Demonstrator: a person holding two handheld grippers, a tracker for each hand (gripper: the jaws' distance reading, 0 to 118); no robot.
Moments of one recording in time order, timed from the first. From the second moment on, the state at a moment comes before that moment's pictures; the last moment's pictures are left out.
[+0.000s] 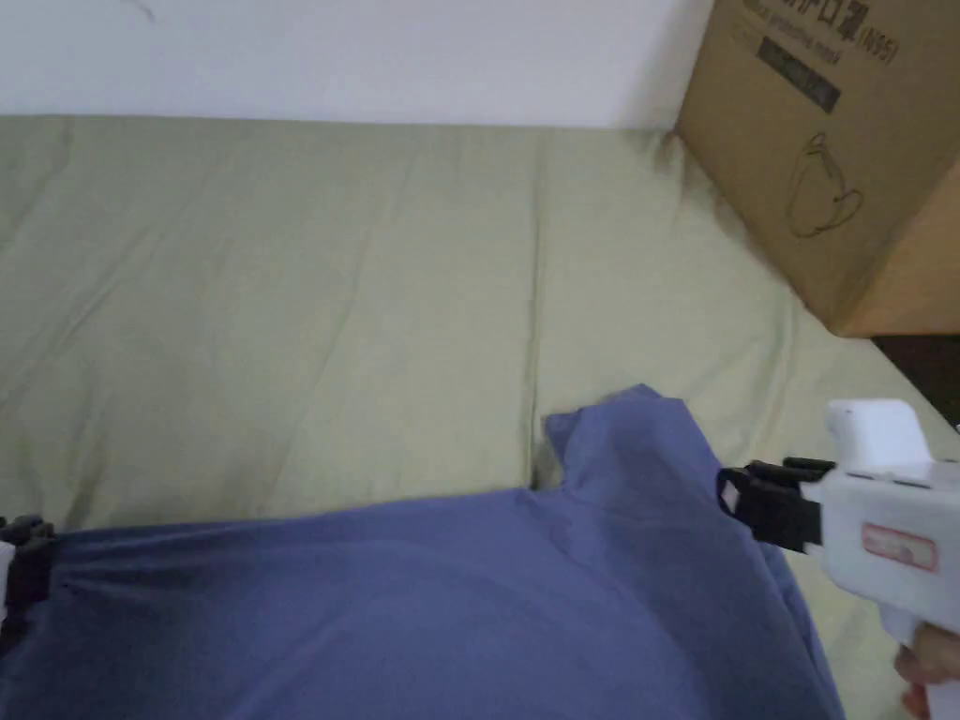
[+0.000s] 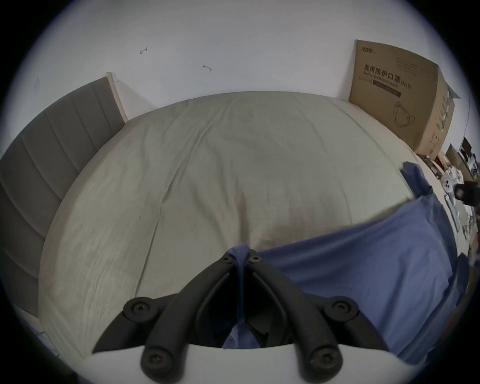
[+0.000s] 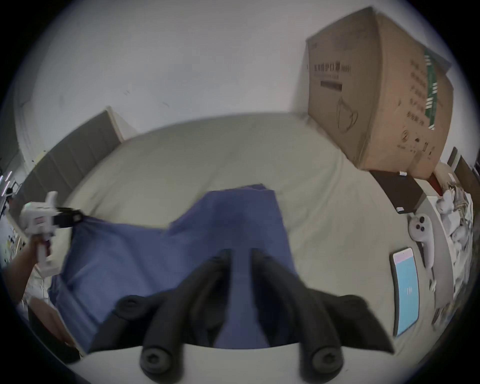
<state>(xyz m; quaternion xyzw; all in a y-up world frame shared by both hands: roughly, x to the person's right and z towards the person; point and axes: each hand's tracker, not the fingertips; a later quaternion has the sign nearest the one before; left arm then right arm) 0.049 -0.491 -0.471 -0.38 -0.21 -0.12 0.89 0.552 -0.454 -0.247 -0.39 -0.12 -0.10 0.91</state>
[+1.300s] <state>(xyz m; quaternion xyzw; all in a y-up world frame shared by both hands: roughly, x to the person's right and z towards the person) 0.013 -0.370 -0.444 -0.30 -0.24 -0.10 0.92 0.536 -0.335 -0.200 -0.31 -0.12 -0.10 0.94</state>
